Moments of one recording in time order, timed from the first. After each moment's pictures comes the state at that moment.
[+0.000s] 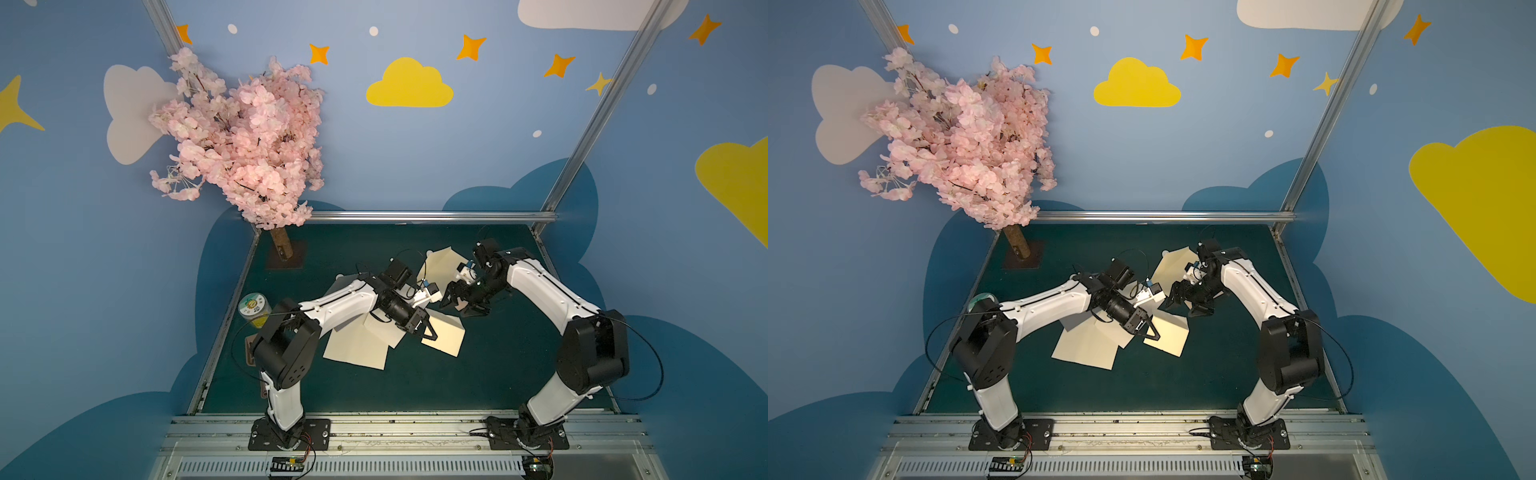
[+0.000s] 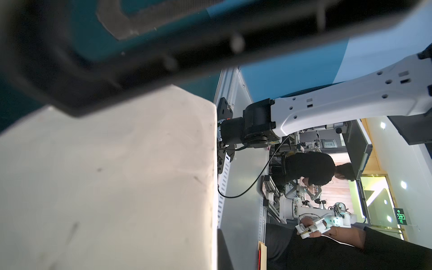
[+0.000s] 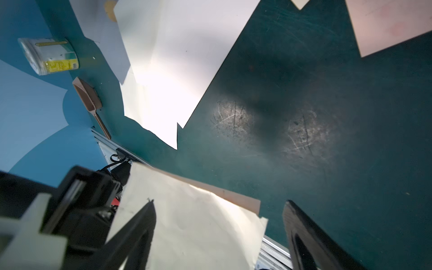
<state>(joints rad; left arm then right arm) -0.68 1.84 1.35 -0.69 1.08 -0.06 0.34 1.65 1.35 -1.14 -0.58 0.28</state>
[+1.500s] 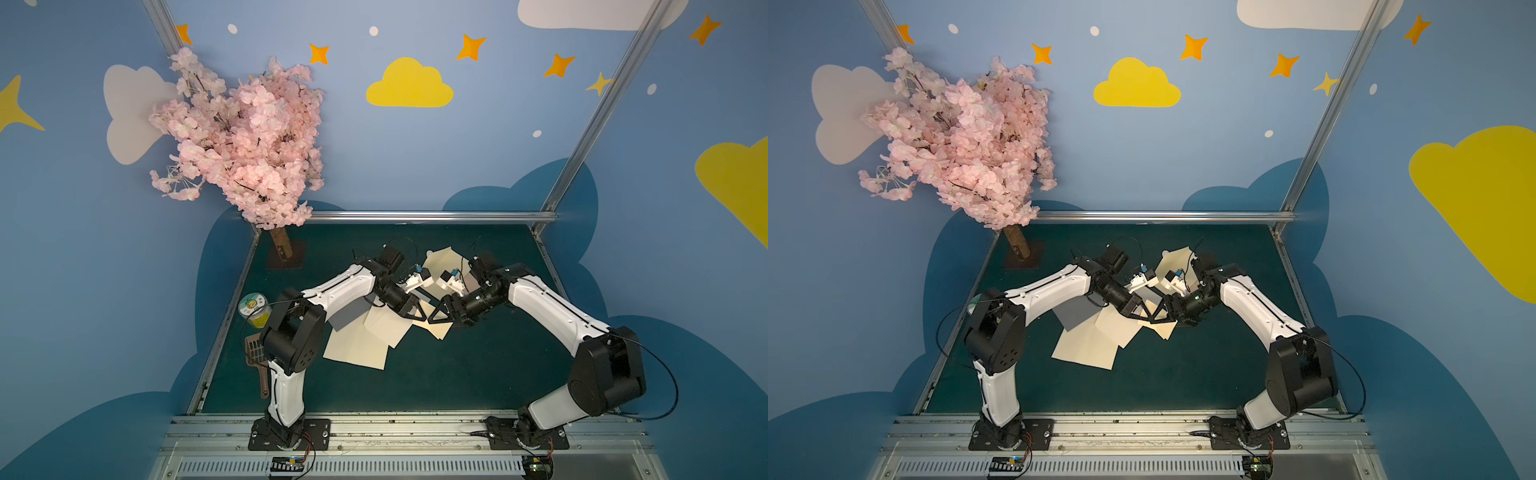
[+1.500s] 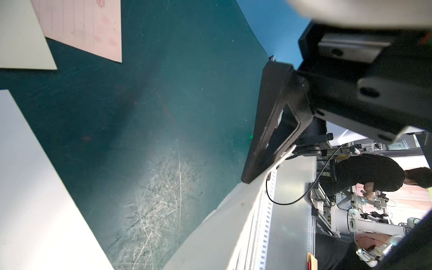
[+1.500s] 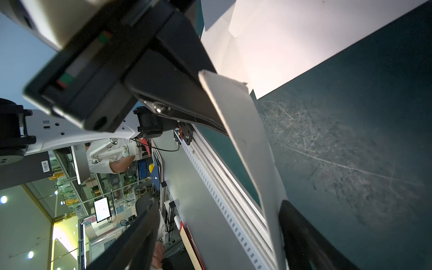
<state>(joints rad) -0.60 1.93 1.49 -0.79 0.90 0.13 0.42 1.54 1.19 -1.02 -0.92 0.10</state>
